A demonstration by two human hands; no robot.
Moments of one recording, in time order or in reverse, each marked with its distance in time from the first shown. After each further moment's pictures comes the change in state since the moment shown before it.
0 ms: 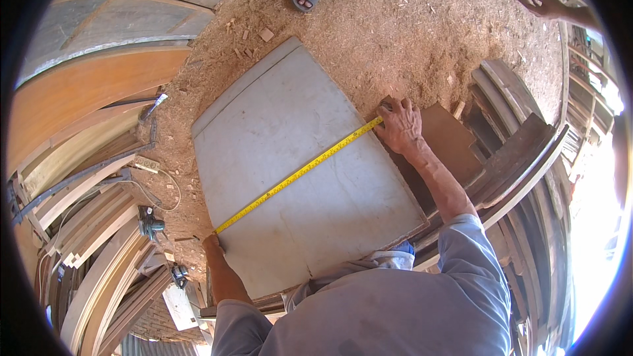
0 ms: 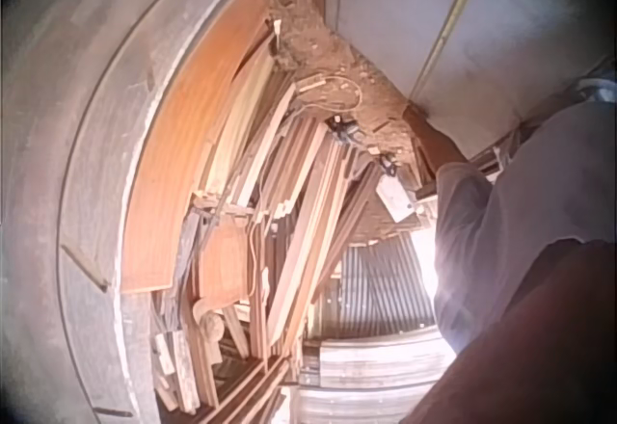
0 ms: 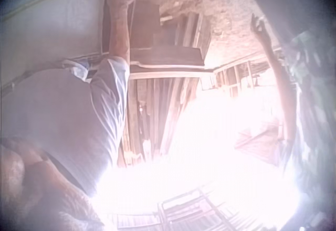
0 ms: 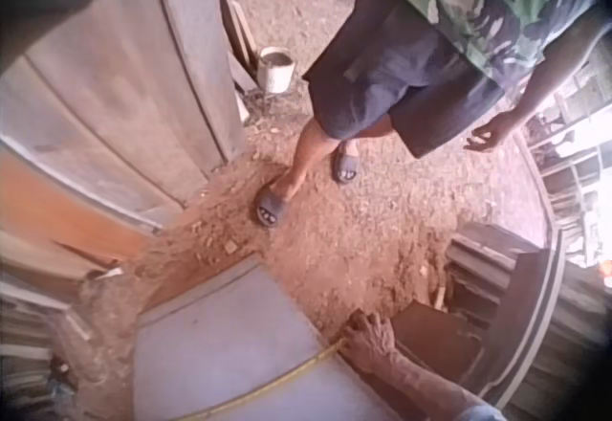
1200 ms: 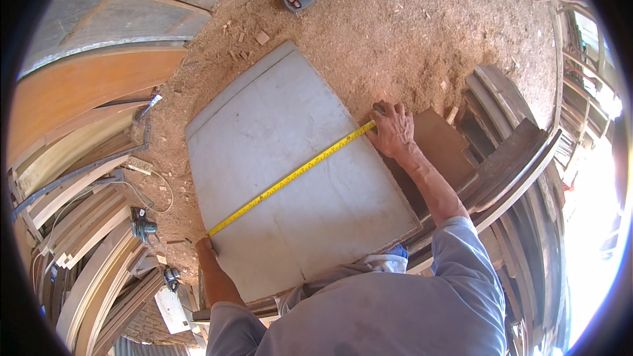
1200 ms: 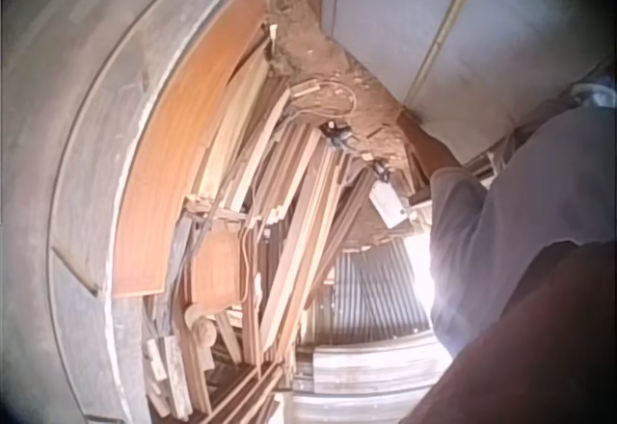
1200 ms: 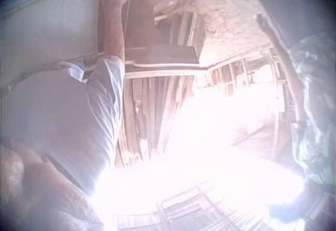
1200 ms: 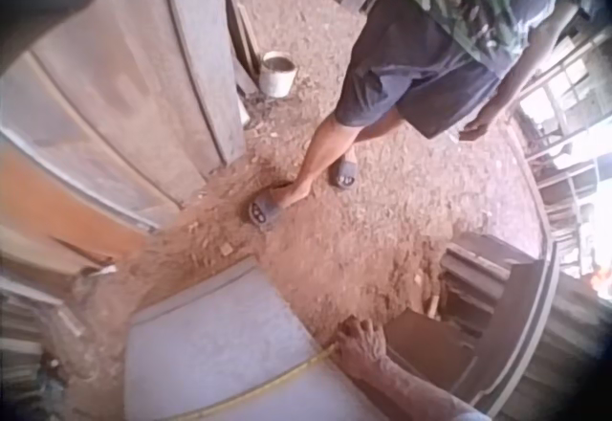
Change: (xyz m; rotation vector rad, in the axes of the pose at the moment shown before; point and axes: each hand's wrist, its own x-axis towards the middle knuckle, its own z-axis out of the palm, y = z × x) left_hand -0.011 -0.003 -0.016 0.179 -0.137 0.244; right_hand 0.003 -0.004 -0.001 0.022 -0.019 0.029
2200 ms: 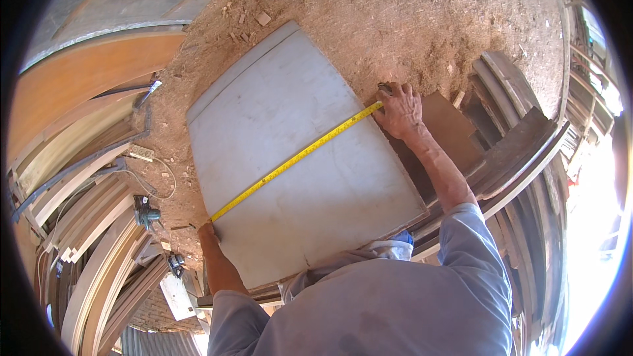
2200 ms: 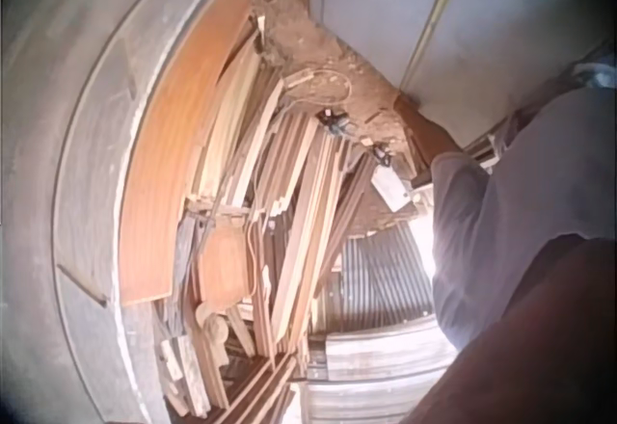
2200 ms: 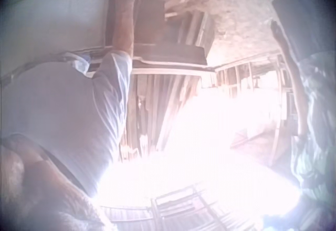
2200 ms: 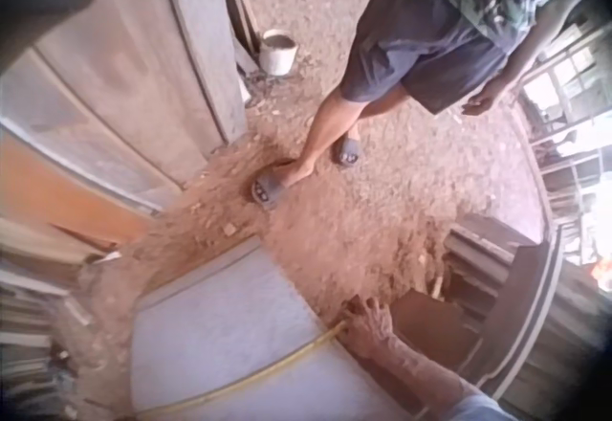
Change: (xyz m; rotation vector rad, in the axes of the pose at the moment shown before) left_hand 0.029 -0.009 0.009 -0.164 0.097 -0.301; right_hand 0.002 -0.001 -0.001 -0.030 -0.040 0.004
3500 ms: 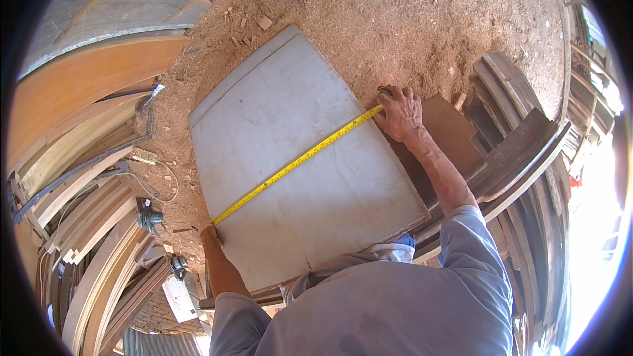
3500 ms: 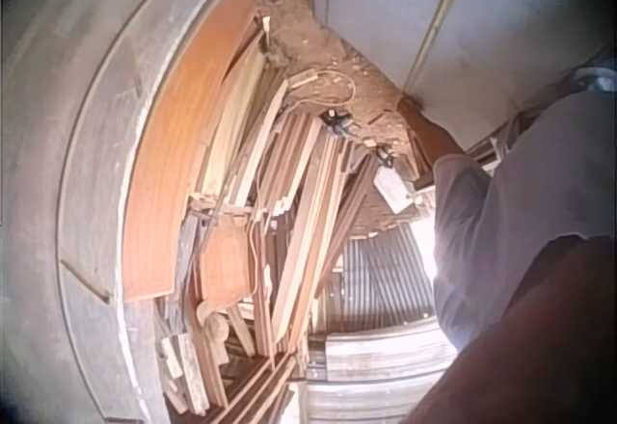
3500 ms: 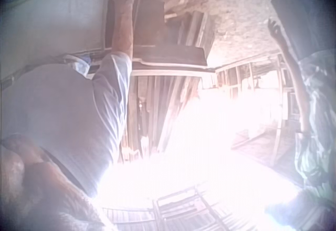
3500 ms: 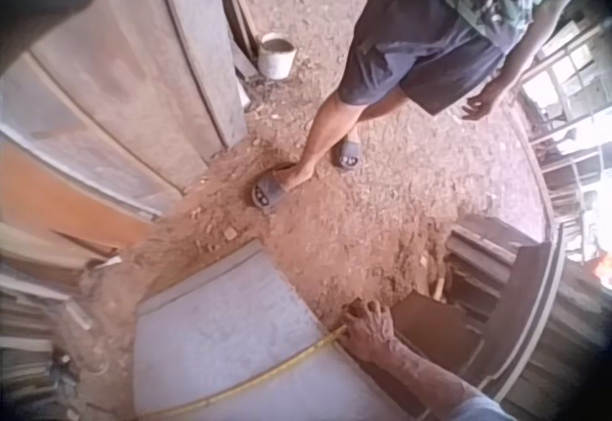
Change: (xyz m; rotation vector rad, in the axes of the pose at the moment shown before) left_hand 0.063 -0.044 -0.023 0.361 -0.139 0.446; right_hand 0.002 0.005 0.002 0.048 -0.002 0.004
